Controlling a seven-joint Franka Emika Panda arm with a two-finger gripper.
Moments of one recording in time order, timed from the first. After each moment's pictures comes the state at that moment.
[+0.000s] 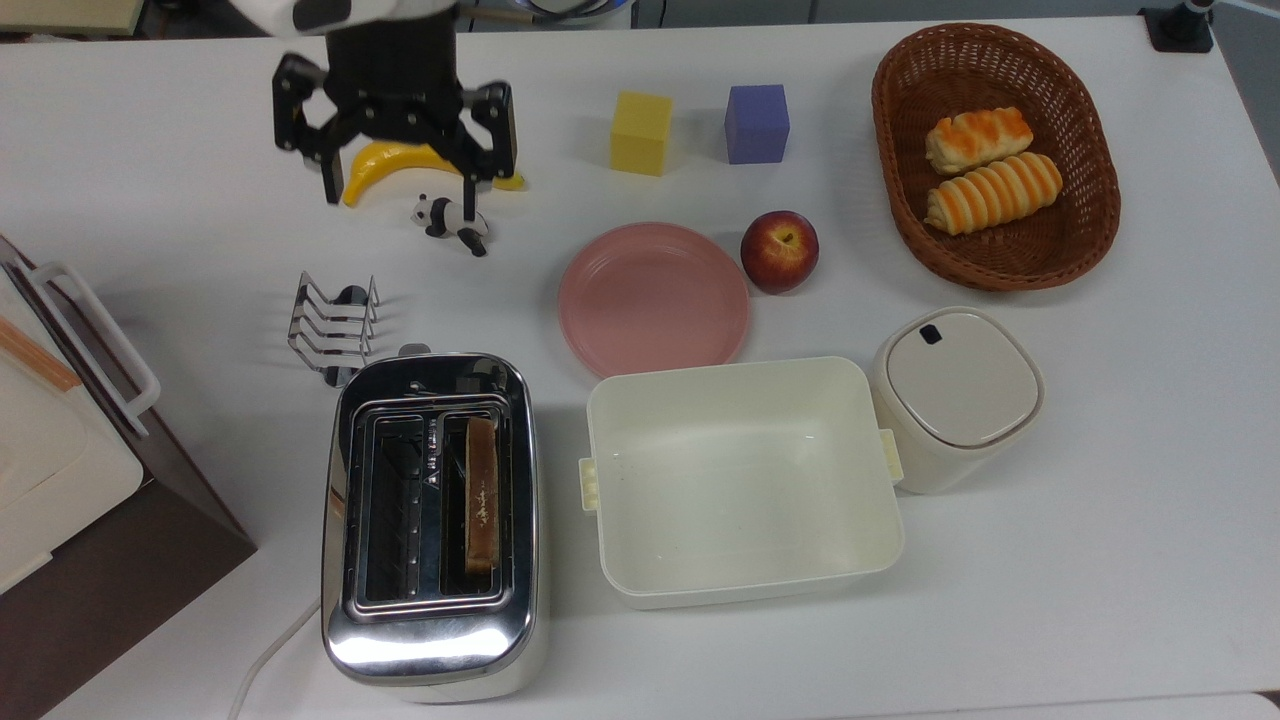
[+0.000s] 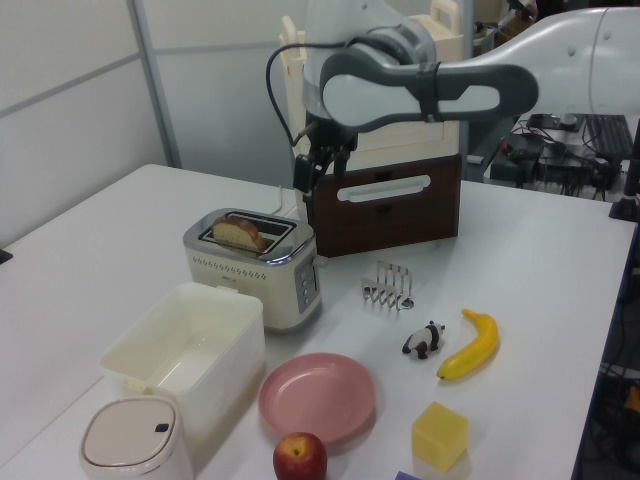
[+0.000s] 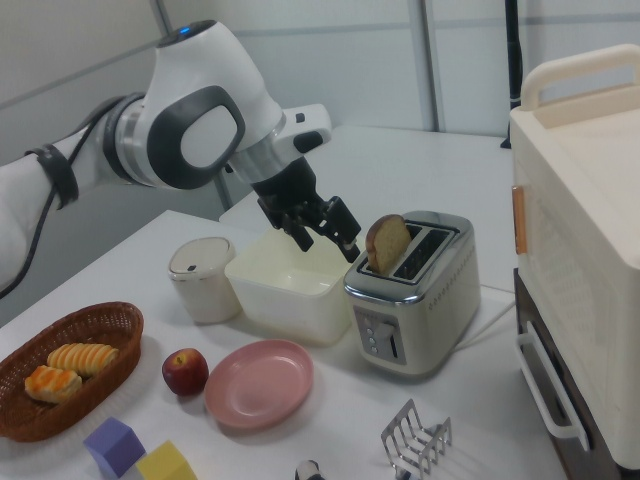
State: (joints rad) arm -0.19 0.23 0.15 -1.41 -0.18 1.90 0.03
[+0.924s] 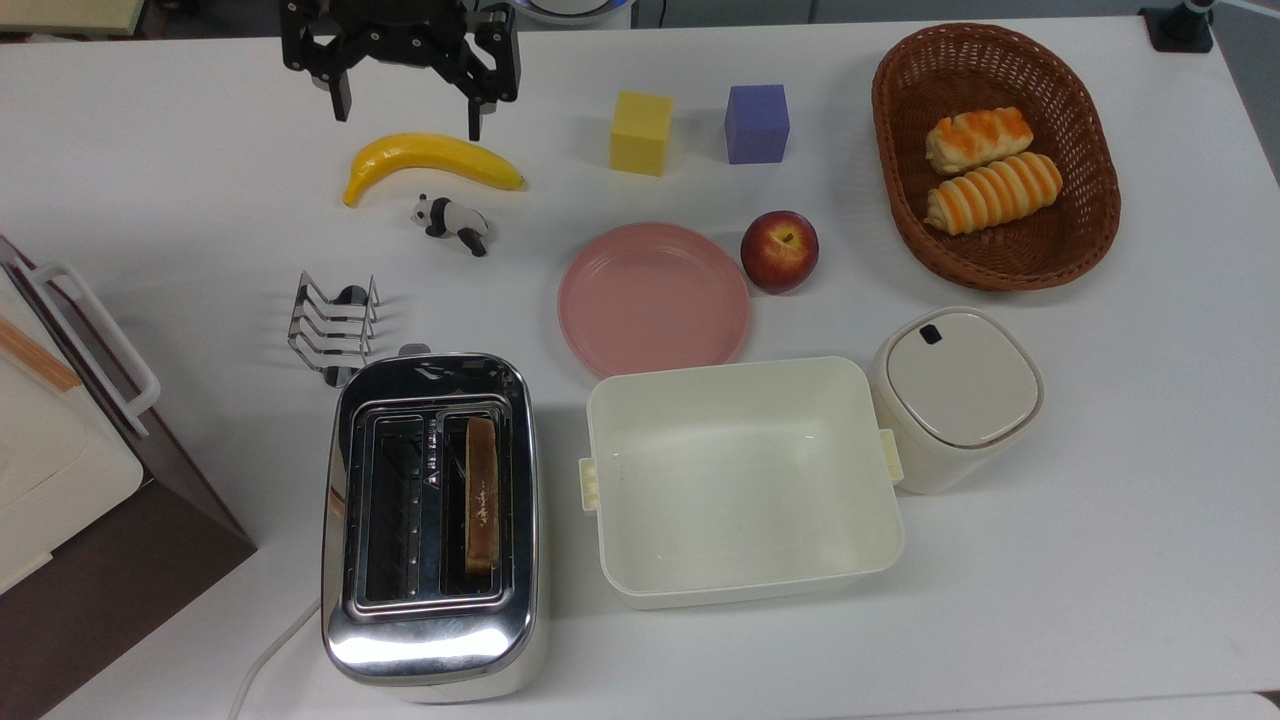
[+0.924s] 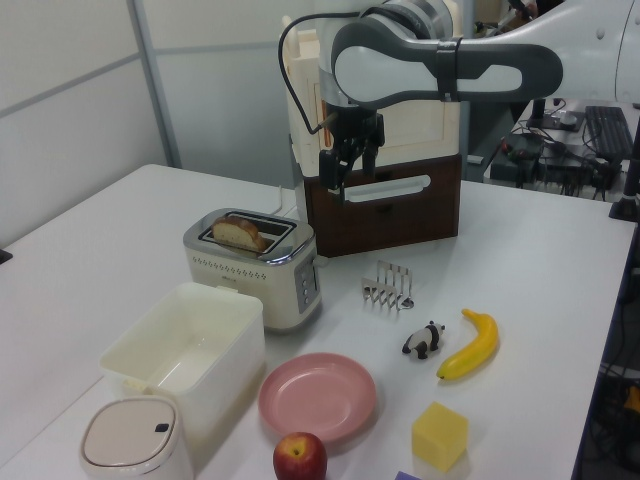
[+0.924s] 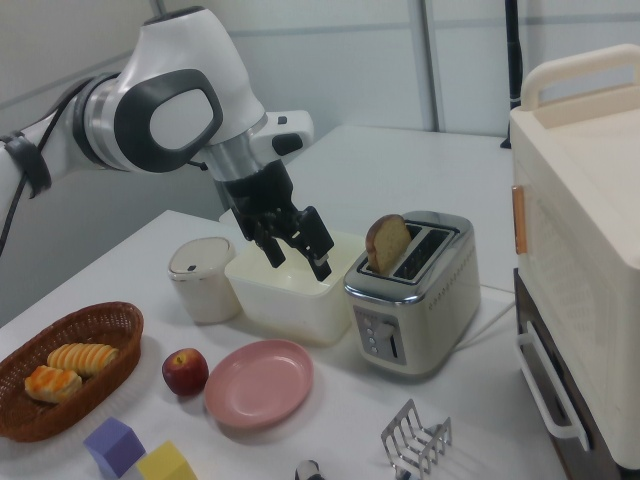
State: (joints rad) arm -0.19 0.18 0.15 -1.41 -0.17 1.69 0.03
